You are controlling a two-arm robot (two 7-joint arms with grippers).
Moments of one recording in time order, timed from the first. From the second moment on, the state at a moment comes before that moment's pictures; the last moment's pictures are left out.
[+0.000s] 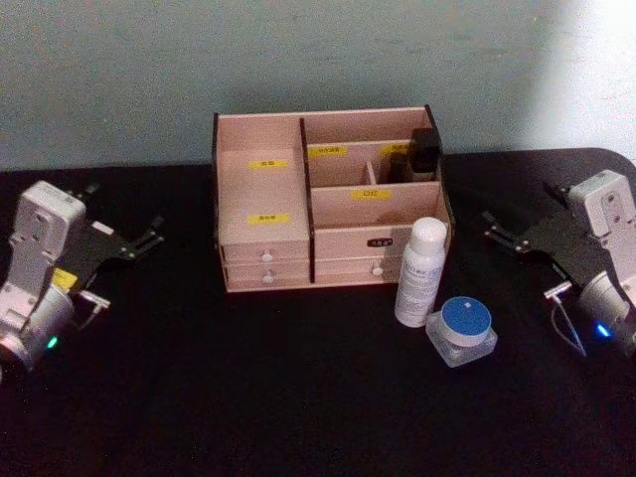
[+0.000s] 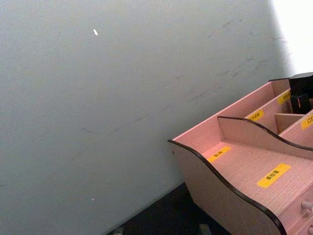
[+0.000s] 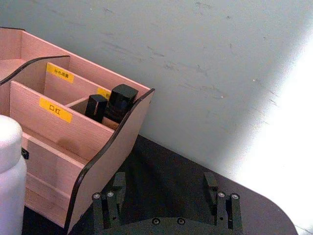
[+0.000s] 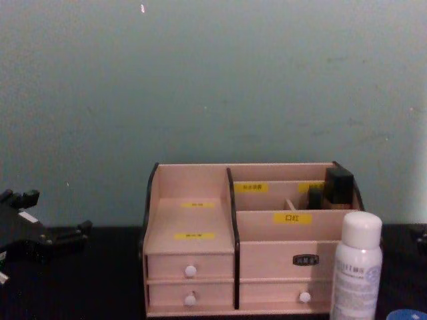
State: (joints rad) left arm -0.20 0.60 0.45 -1.41 -0.25 -0.12 0.03; right arm 0.20 0.60 -0.45 -1.41 0.25 -0.12 -0.03
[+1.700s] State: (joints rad) left arm -0.20 0.60 0.45 -1.41 -0.25 -0.12 0.03; right arm 0.19 0.59 -0.43 -1.42 0.25 -0.11 -0.03
